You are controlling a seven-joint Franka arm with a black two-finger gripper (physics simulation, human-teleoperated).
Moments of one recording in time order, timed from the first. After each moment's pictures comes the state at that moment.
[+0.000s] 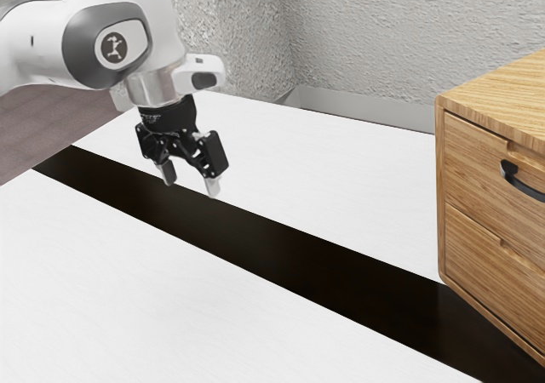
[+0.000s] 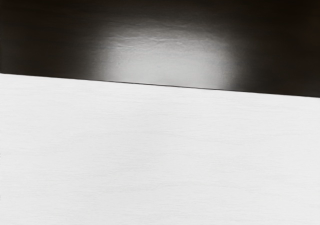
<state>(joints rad) -0.07 0.03 0.18 -1.49 0.00 1.49 0.03</state>
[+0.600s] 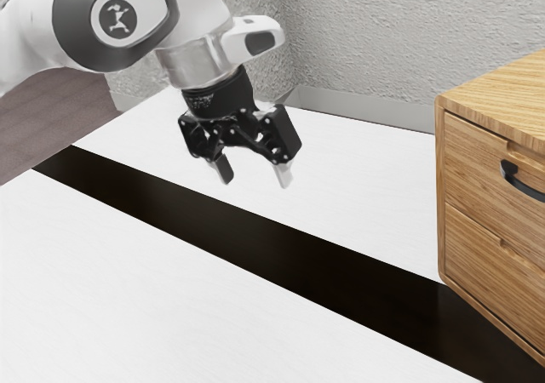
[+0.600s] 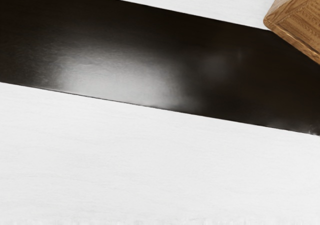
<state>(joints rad) -0.12 -0.02 -0.02 -1.43 -0.10 1.50 -0.33</state>
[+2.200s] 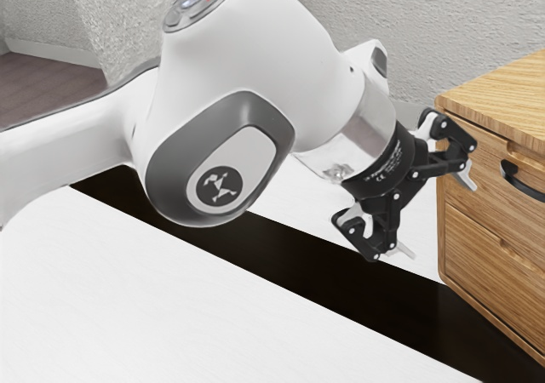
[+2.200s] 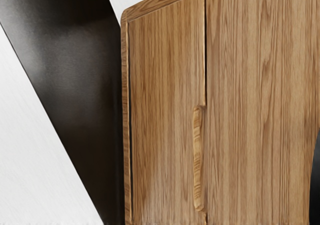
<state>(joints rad) -0.39 -0.08 -0.11 -1.70 -0.03 2.20 -1.61</state>
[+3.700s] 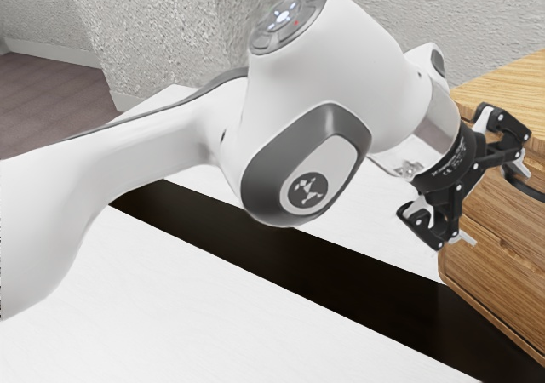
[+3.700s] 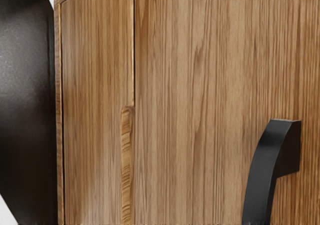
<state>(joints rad) -0.38 0.12 -0.13 -1.55 0.00 2.31 -1.63</state>
